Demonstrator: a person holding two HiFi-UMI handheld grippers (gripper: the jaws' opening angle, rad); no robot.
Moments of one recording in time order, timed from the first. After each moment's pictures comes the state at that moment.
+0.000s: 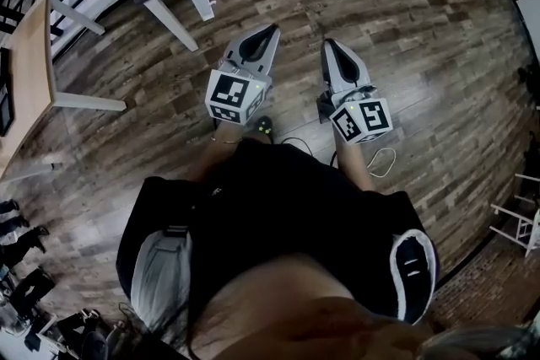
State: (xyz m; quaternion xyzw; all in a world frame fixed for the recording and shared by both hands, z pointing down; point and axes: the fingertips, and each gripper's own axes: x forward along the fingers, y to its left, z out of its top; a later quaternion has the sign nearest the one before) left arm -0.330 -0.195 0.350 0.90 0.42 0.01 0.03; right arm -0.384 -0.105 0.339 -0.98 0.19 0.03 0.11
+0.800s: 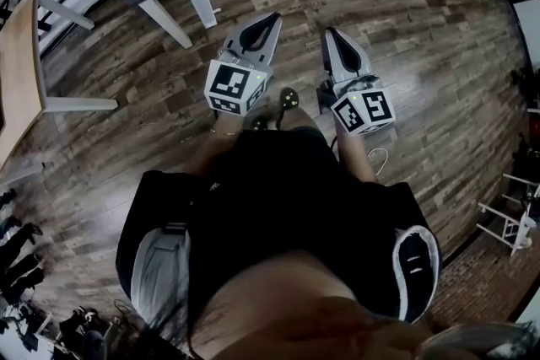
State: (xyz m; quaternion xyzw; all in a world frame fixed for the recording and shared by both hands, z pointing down) left arm -0.254 -0.206 0.351 0.91 0.42 0.00 0.05; right arm -0.303 -0.121 0.334 -0.97 0.20 0.02 0.10
